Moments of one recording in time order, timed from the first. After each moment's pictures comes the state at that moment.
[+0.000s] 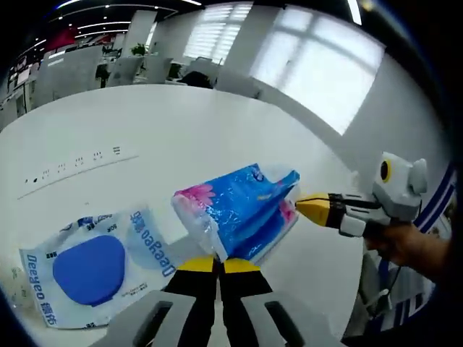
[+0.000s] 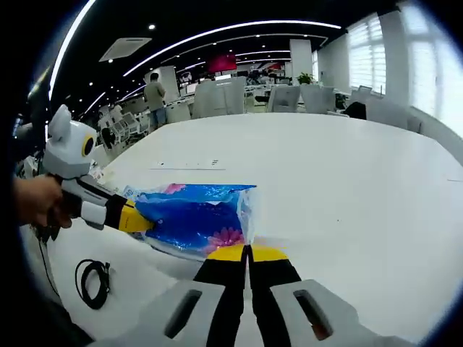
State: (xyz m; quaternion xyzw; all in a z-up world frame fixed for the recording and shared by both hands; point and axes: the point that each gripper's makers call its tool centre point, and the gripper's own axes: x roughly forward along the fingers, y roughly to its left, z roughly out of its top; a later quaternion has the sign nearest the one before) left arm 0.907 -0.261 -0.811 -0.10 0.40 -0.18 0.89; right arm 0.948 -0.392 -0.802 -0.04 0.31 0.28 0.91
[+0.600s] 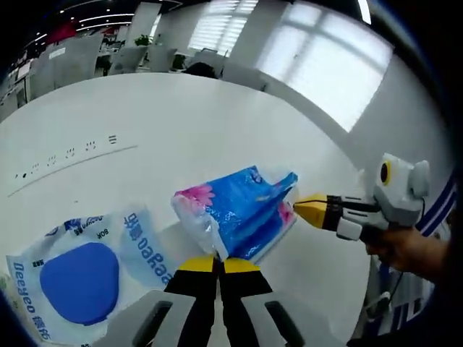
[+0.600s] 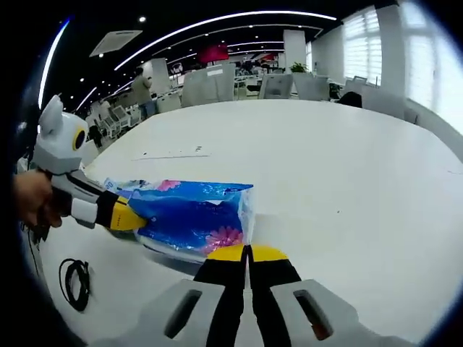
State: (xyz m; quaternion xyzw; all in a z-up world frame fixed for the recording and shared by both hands) left arm 0.930 -0.259 -0.844 -0.10 0.43 -0.17 0.88; right arm 0.973 -0.392 -0.842 -0.05 0.33 0.26 0.90
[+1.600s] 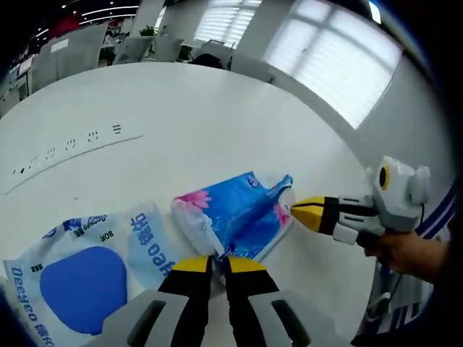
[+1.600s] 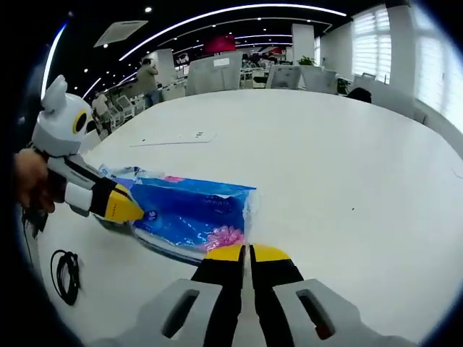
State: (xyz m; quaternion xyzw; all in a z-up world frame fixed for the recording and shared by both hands) left arm 0.934 -0.254 -0.858 -0.09 0.45 -0.16 0.87; right arm 0.977 -0.385 -0.865 -0.07 0.35 0.28 0.89
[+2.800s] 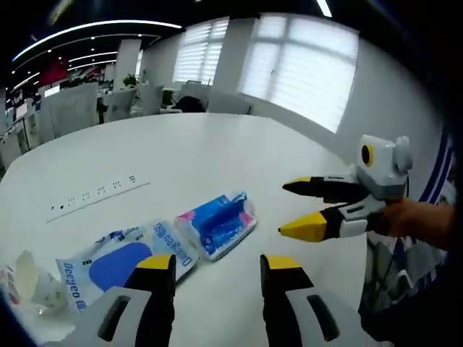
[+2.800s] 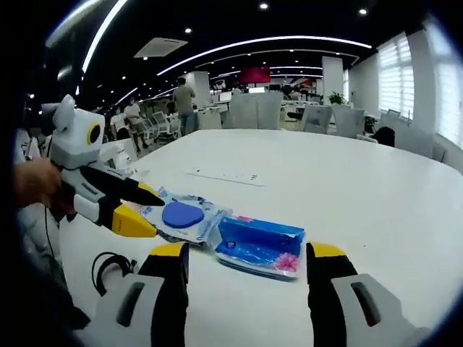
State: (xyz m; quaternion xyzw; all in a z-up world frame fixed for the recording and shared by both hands) left arm 0.857 -0.227 -0.769 -0.04 0.33 -0.18 0.93; right arm 0.907 -0.348 -0.768 -0.06 0.25 0.38 0.89
